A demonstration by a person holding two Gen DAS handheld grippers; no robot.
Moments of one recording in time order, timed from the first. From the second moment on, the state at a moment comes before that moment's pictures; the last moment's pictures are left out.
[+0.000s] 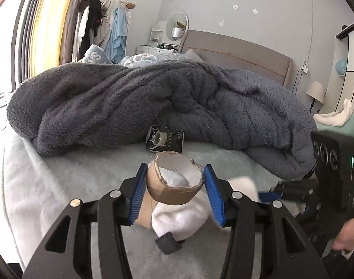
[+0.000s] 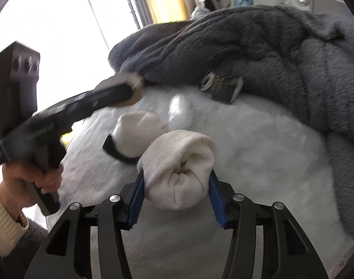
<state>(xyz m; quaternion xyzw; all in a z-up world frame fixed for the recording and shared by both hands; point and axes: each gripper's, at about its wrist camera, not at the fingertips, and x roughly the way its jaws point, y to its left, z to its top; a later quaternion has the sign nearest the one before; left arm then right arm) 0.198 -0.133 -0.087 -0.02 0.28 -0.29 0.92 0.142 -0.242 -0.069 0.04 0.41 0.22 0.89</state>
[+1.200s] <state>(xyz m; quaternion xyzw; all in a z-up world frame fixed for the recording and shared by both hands) 0.163 0.056 -0.083 0.00 0.30 -0.10 0.95 0.158 -0.079 -0.012 0.03 0.35 0.28 0.89</state>
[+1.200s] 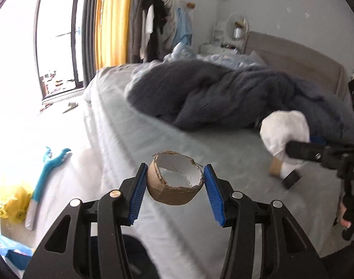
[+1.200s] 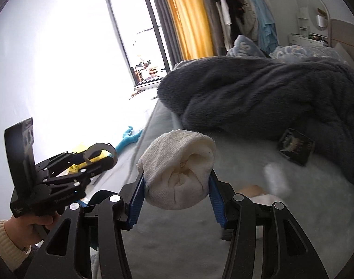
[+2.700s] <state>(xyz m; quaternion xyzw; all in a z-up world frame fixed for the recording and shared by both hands) 0.136 0.232 -0.208 -0.07 0.57 0.00 0.82 0.156 0.137 -0.059 -0.04 0.42 0.39 0.82</state>
